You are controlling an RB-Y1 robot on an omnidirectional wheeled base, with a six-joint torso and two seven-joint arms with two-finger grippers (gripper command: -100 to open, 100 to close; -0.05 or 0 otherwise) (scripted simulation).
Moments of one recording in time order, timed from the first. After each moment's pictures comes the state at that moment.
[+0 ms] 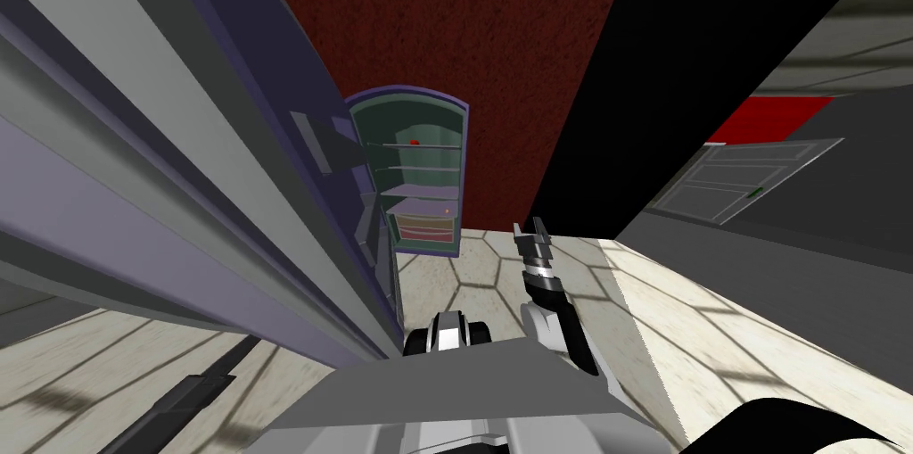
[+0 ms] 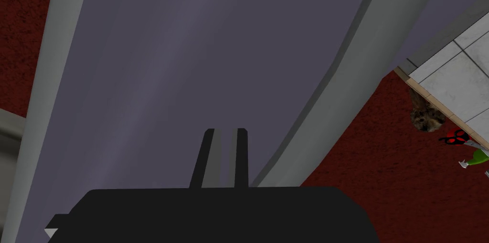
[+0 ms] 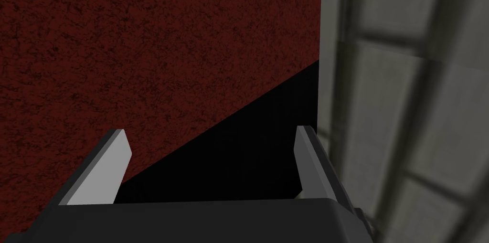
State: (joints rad) left arm 1.05 0.51 0.41 -1.86 -0.11 -0.87 -0.09; right arm 0.52 -0.03 -0.04 -2.28 -0.11 -0.46 -0.15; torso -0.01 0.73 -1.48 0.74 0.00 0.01
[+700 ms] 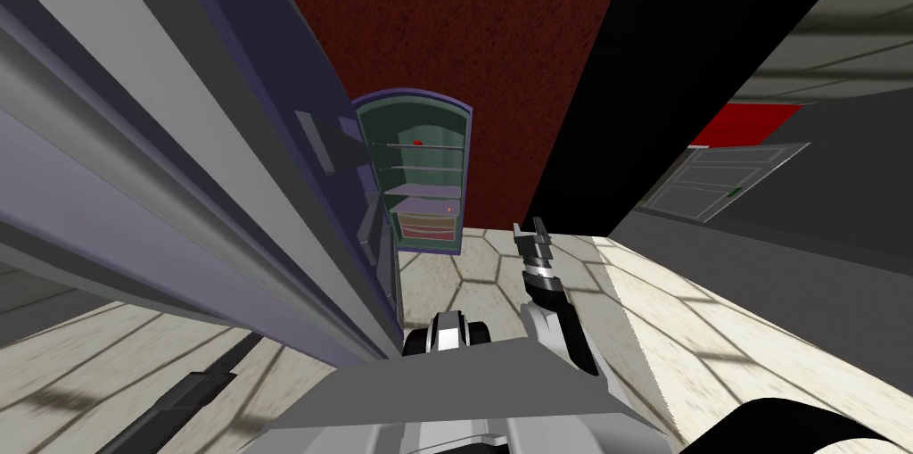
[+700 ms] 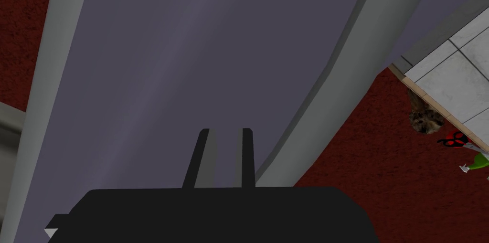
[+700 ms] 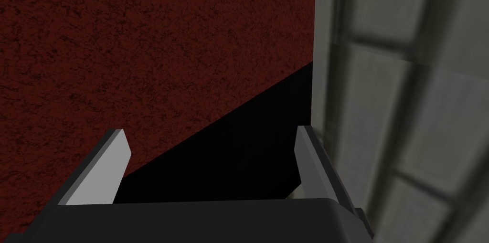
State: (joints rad) left arm 1.04 0.53 0.41 -1.85 -0.11 -0.88 -0.08; right arm 0.52 -0.03 -0.04 -2.28 -0.11 -0.46 -0.15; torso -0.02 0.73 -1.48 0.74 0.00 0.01
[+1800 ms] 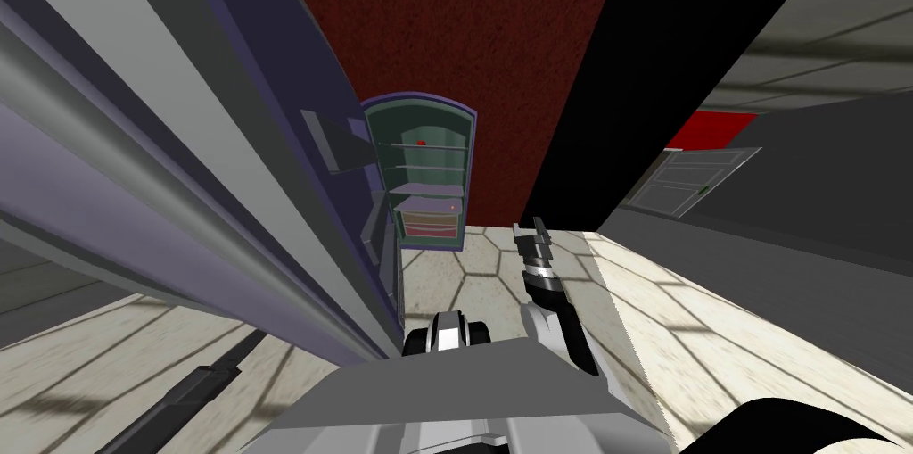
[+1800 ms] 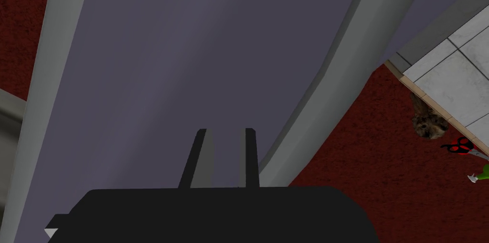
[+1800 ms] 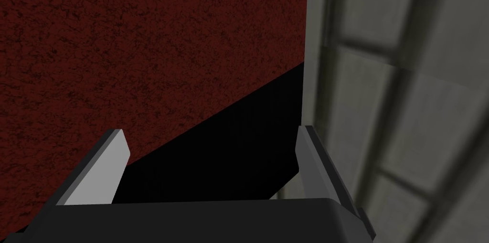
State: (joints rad) left arm 1.02 0.55 0.40 -1.82 -0.11 -0.90 -0.08; right arm 0.52 -0.03 -0.04 -2.28 -0.11 -0.46 -0.15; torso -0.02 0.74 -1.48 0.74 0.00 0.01
